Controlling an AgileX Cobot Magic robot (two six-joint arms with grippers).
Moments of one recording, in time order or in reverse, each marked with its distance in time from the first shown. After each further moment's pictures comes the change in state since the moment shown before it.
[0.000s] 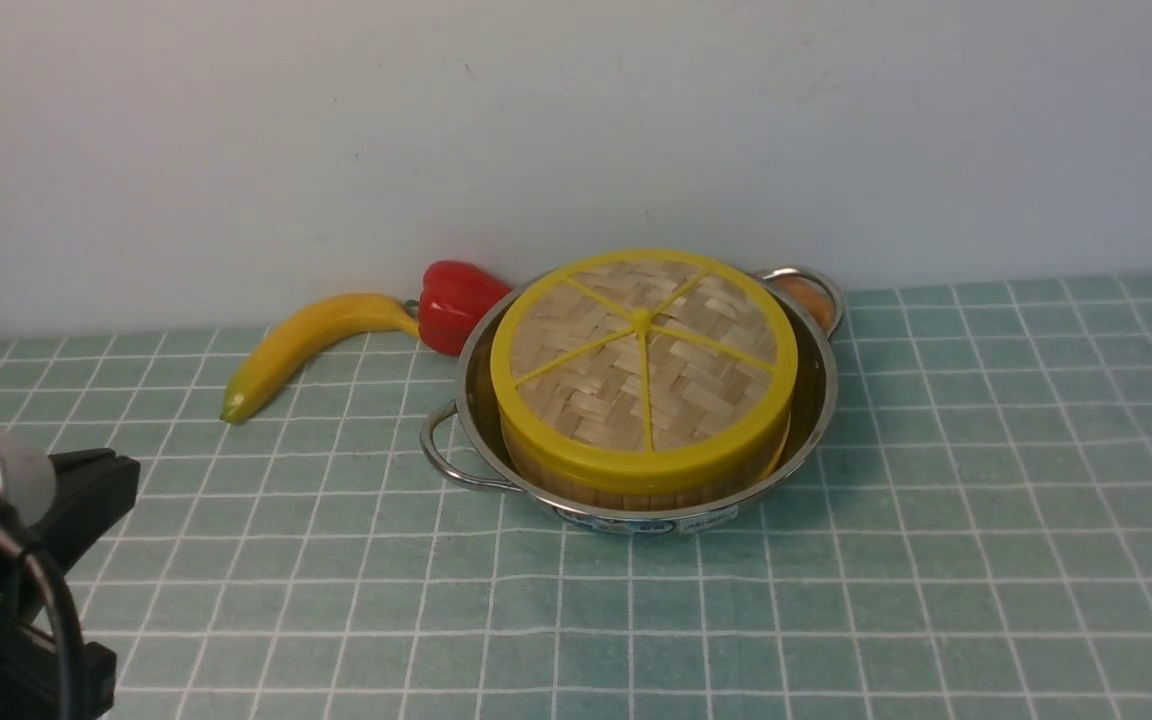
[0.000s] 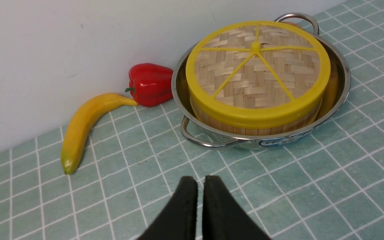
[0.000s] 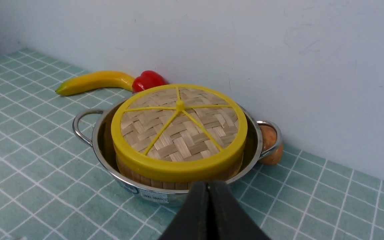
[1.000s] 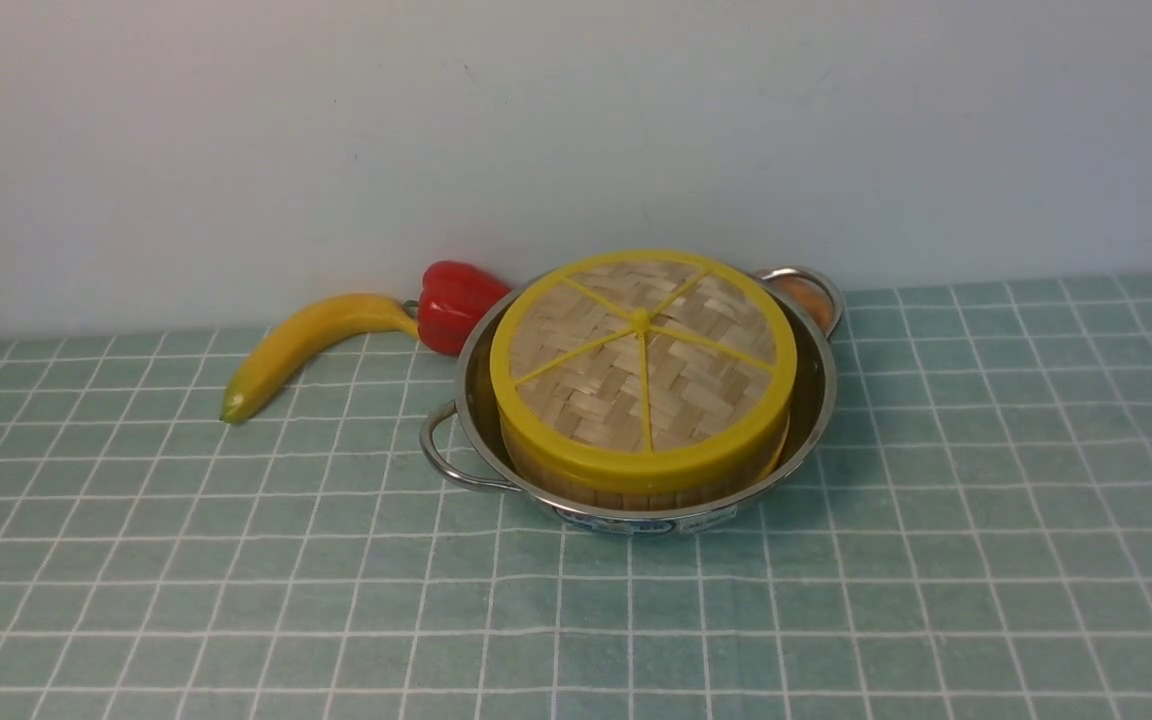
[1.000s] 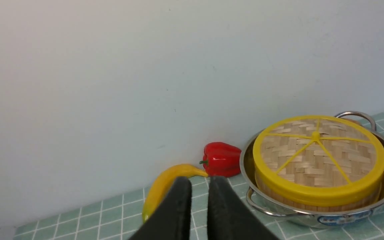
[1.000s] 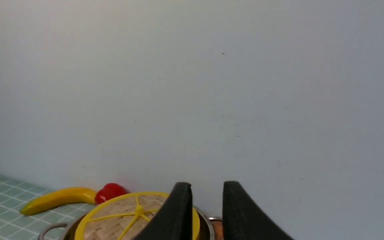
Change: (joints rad) right arm -0.159 -0.346 0.048 -0.002 -0.052 0.030; left arm 0.179 -0.329 0.006 -0.001 0.001 0.000
